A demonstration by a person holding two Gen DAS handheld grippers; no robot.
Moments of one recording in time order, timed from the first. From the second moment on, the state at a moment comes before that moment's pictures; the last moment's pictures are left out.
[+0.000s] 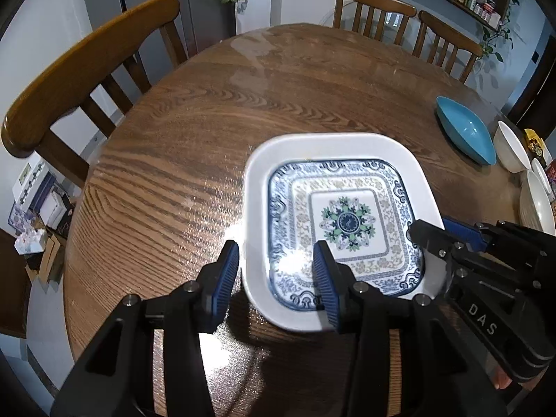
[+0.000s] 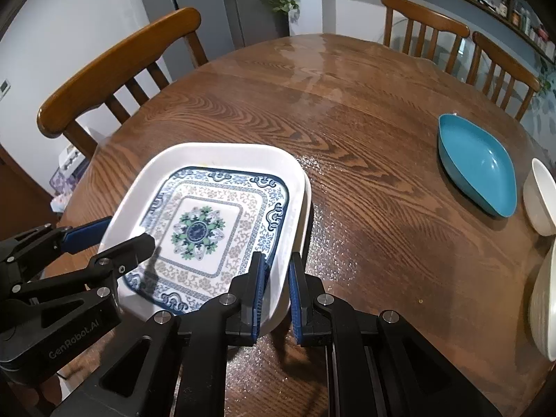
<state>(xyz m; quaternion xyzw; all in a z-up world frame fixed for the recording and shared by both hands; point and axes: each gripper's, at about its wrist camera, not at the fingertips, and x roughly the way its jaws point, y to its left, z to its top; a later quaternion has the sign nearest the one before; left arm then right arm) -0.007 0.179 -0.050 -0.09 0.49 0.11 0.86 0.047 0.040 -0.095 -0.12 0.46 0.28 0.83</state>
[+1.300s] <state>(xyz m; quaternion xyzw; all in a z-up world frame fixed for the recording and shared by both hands) -0.007 0.082 -0.019 -0.01 0.48 0.06 0.88 0.006 -0.088 -0.047 0.01 0.44 0.23 0.87</state>
